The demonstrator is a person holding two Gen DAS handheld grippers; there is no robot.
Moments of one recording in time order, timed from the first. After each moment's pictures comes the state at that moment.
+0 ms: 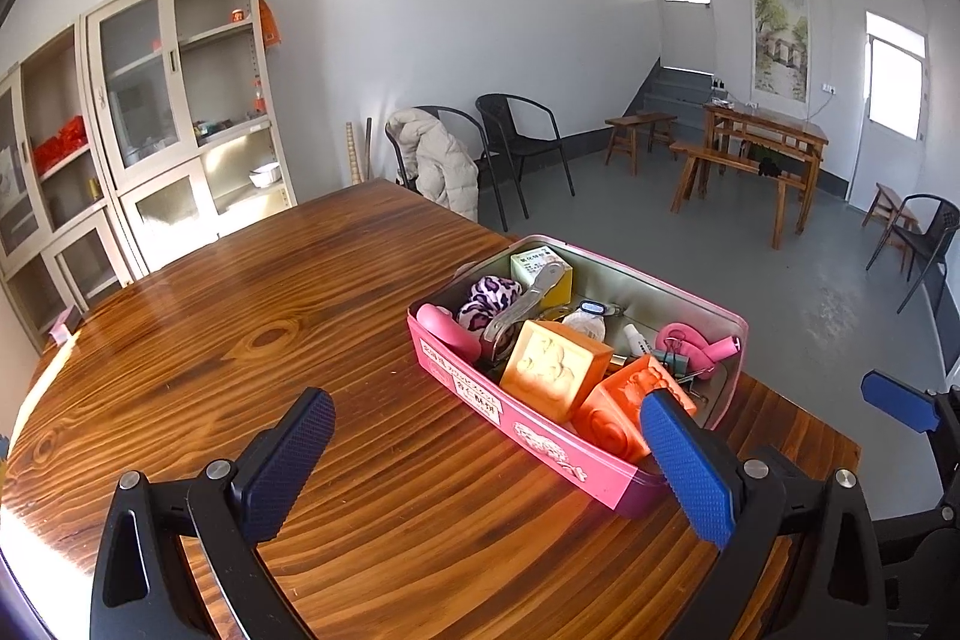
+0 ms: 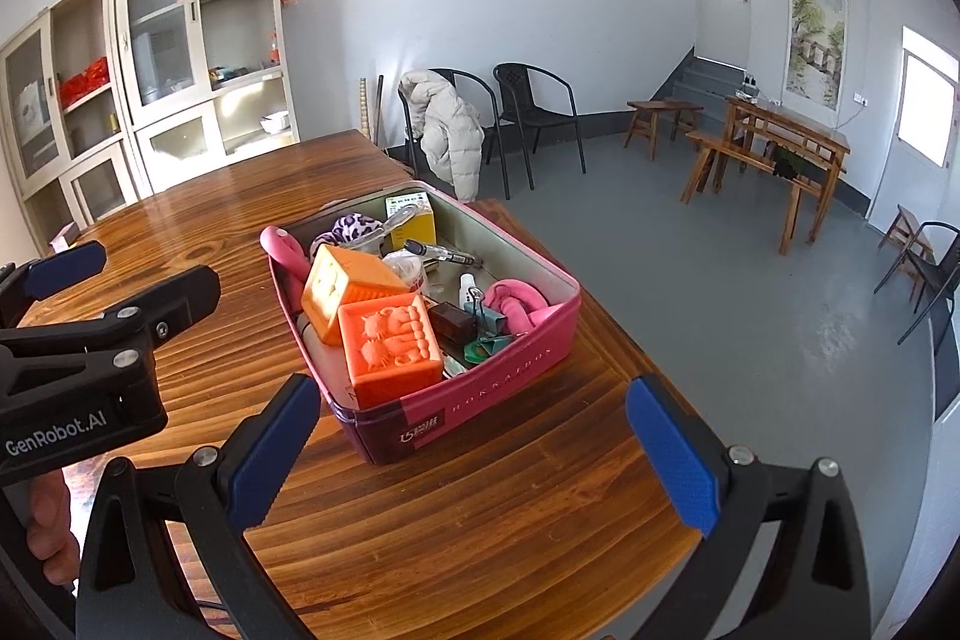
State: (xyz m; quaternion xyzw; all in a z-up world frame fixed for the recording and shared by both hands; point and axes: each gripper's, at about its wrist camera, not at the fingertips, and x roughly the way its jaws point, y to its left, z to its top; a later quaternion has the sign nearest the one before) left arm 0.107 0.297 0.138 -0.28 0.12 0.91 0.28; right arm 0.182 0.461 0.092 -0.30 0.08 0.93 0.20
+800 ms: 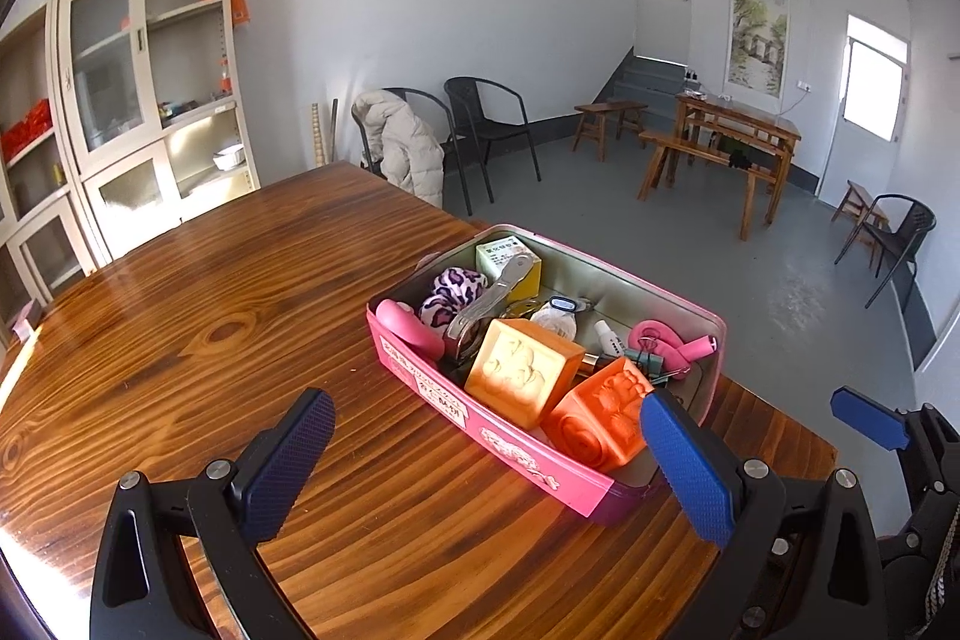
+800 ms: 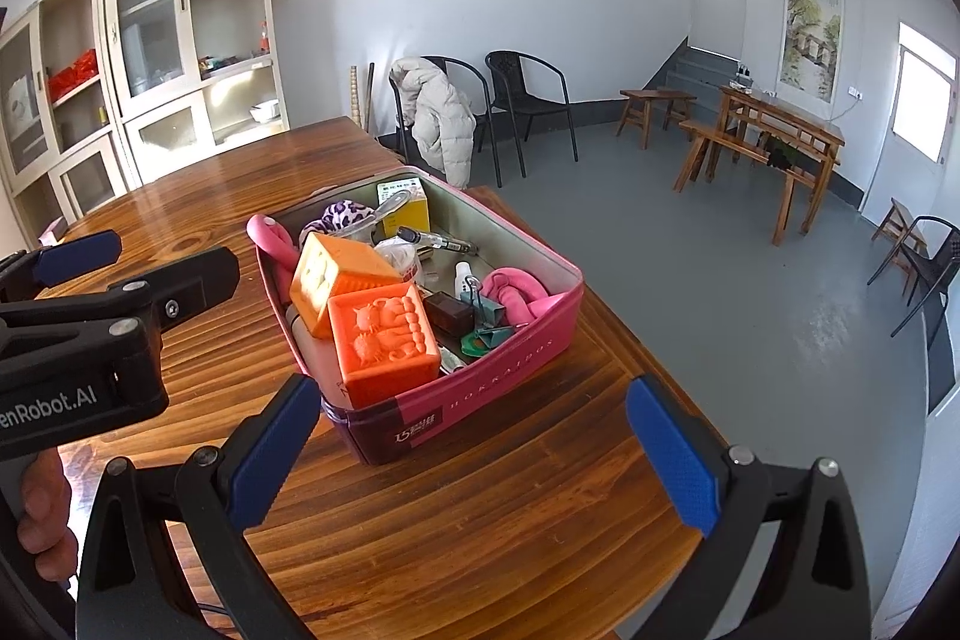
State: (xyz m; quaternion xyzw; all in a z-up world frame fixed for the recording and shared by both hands) left arm 0.095 0.304 0.134 -0.30 0.11 0.89 0.33; right arm 0.173 0.457 0.087 -0.32 0.08 0.92 0.20
